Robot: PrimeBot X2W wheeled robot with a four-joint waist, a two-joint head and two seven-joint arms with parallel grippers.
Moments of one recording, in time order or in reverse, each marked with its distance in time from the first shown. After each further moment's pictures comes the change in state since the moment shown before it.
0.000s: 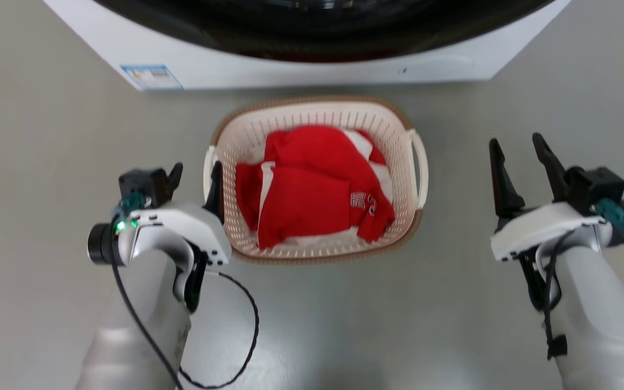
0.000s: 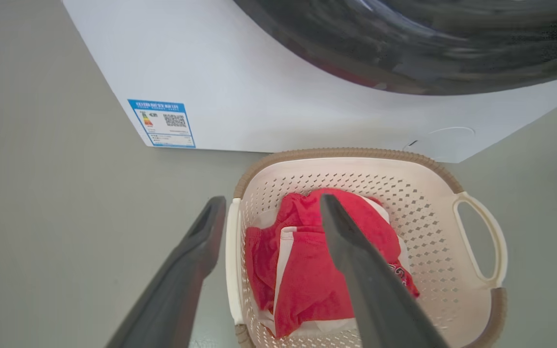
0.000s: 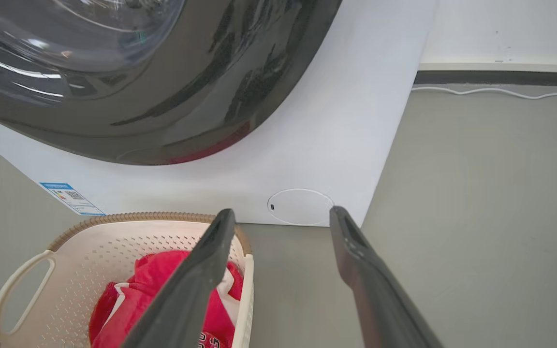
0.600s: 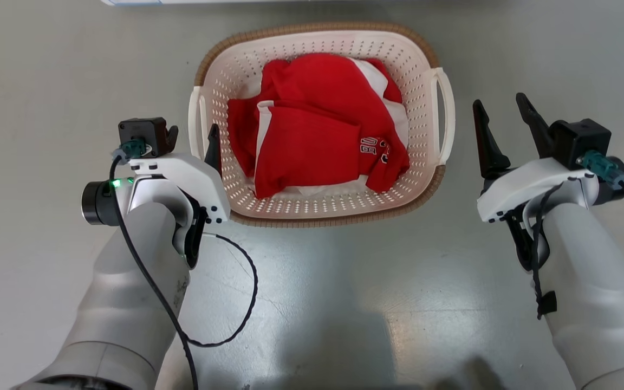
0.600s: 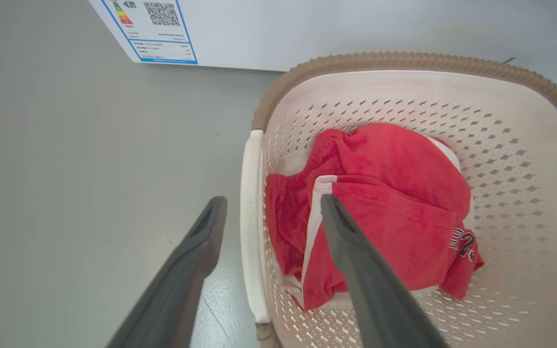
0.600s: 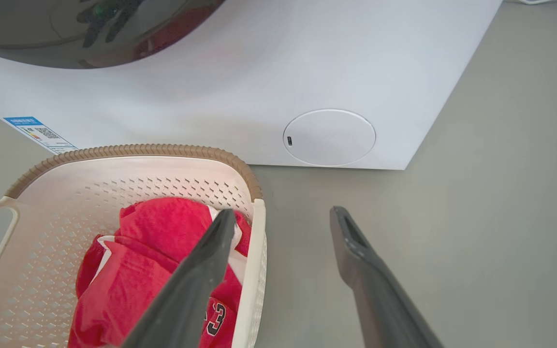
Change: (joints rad) left arm -0.264 -0.004 -0.068 0.284 -0.048 0.030 0.006; right arm -0.205 0.008 0.069 0.181 0.027 0.000 0.000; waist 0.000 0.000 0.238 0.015
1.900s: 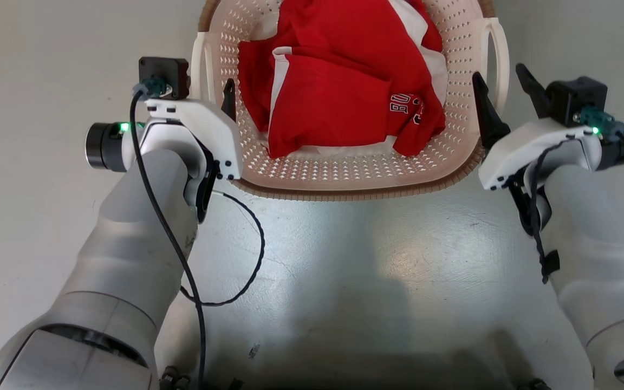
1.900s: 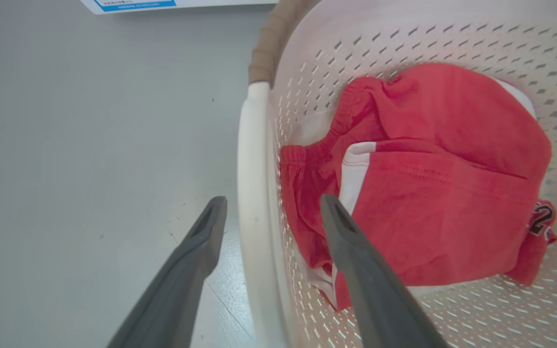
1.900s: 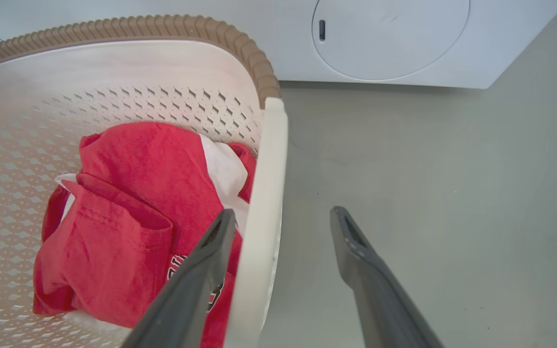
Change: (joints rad) left arm -0.188 -0.006 -0.260 0.091 -0.160 0.040 0.056; right arm -0.190 -0.016 0.076 0.224 0.029 0.000 -0.001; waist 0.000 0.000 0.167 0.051
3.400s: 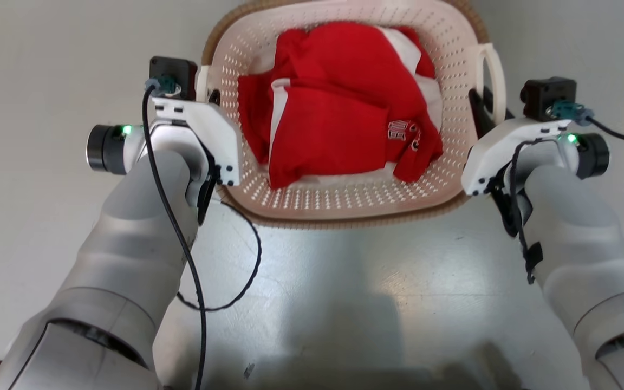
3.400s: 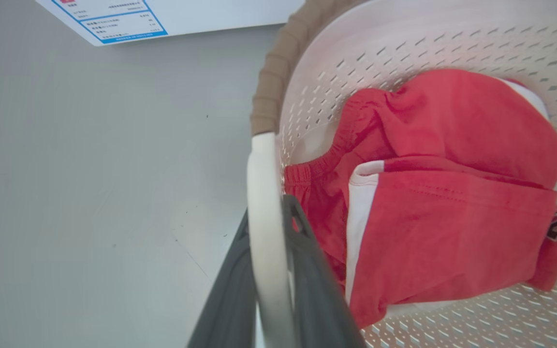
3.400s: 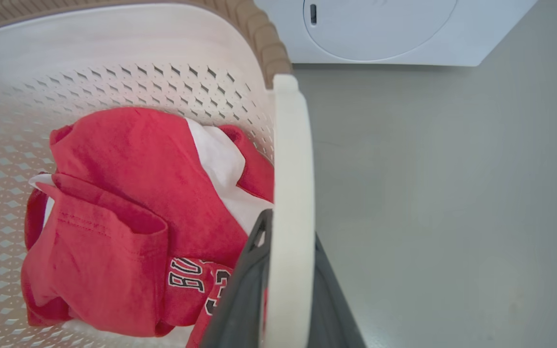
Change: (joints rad) left arm -0.034 0.001 -0.168 0.056 -0.121 0.024 0.053; right arm -0.130 0.042 0.158 0.279 0.164 0.001 0.030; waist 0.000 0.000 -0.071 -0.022
